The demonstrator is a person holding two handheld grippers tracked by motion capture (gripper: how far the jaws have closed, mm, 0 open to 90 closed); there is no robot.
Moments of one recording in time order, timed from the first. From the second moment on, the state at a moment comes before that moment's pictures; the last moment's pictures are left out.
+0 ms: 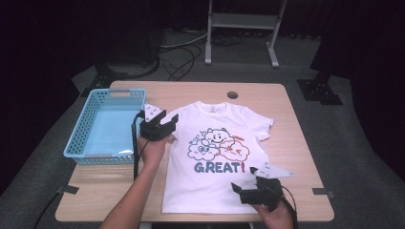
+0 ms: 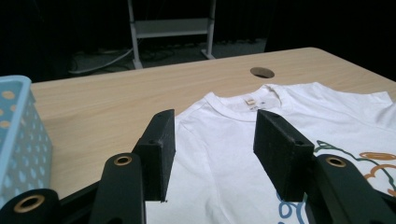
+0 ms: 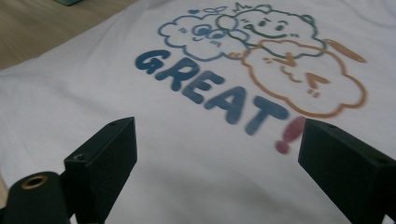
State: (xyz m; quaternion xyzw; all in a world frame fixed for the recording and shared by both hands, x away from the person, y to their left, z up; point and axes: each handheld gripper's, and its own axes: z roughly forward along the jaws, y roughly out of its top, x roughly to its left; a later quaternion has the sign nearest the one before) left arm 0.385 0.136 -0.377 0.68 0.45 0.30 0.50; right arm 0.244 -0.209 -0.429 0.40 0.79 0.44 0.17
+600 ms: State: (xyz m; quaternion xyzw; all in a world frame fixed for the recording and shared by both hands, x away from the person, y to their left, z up) left arm 0.348 0.146 -0.368 0.69 0.41 0.30 0.52; right arm 0.238 -0.135 -0.447 0.36 0.84 0.37 0.15
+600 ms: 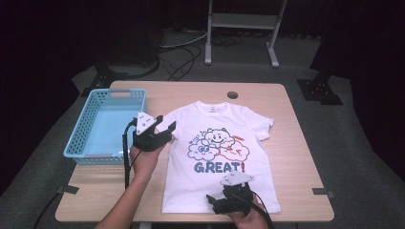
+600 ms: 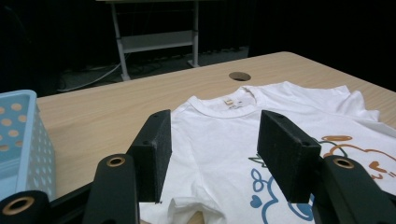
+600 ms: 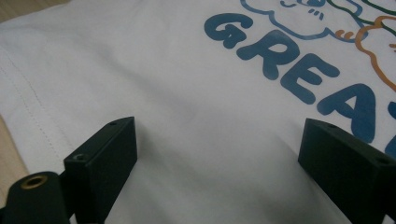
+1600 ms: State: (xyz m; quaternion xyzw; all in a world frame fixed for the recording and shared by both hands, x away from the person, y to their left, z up) left arm 0.312 0.147 -0.380 0.70 0.40 0.29 0.52; right arm 0.246 -0.235 -0.419 0.41 0.78 0.43 0.20
